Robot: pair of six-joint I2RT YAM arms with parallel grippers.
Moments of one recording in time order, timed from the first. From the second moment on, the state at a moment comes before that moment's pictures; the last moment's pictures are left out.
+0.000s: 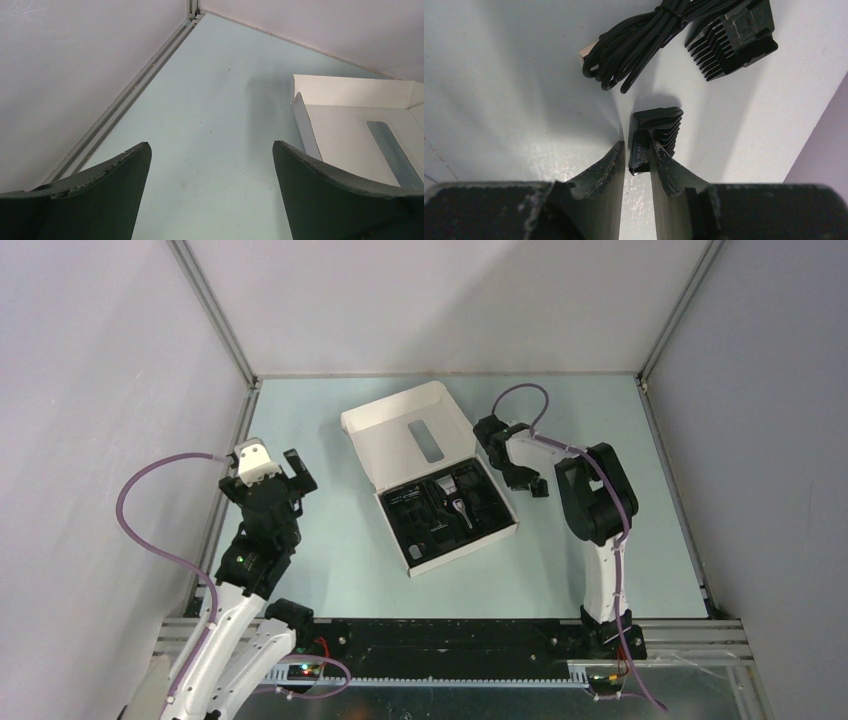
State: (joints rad) left arm -0.33 0.61 0.65 -0.25 -0.73 -0.23; right arm 0.48 2.07 1.45 -0.77 0.58 0.22
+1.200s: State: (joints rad) left arm -0.34 0.61 0.65 -0.25 -0.73 -0.23; right arm 0.60 2.02 1.45 -0.76 0.81 0.10
